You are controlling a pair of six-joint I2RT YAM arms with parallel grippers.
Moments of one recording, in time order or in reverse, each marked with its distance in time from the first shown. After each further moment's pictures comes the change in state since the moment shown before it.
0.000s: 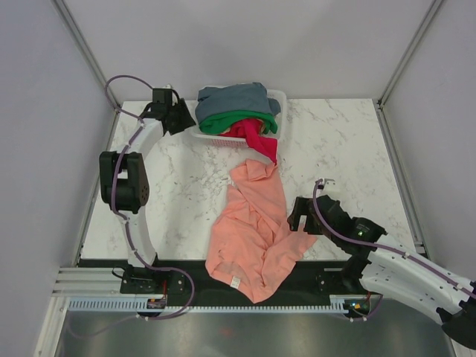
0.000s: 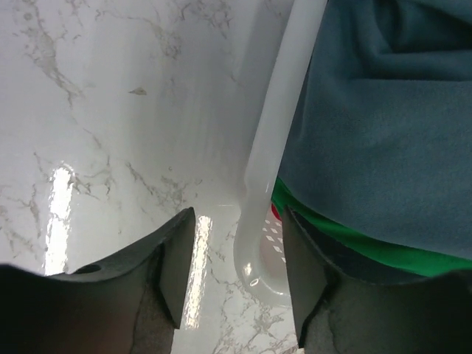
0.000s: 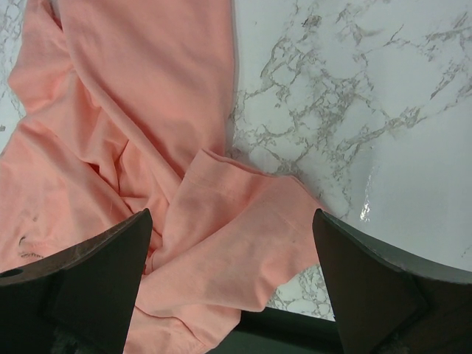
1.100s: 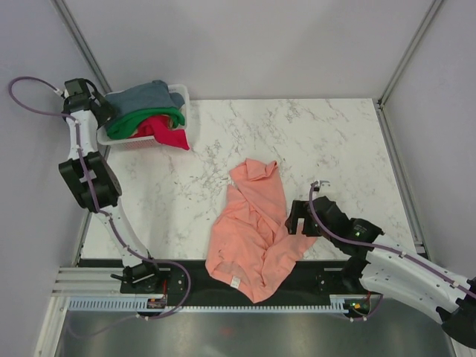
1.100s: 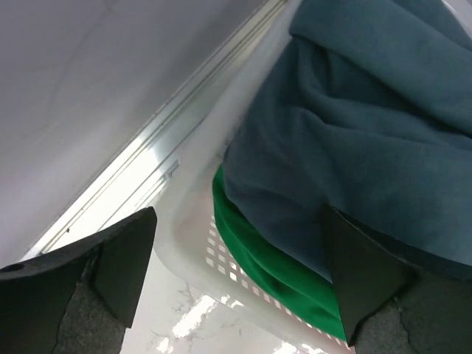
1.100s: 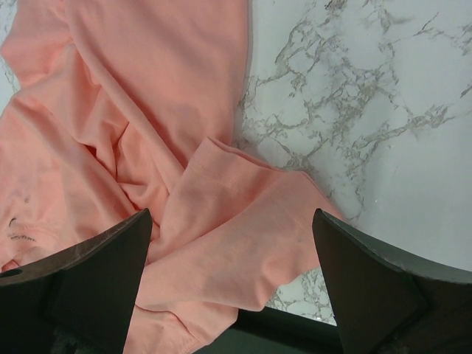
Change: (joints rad) left arm 0.485 0.129 0.373 -0.285 -0.218 0.069; right arm 0.000 0.007 -0.040 0.048 -0.054 -0.041
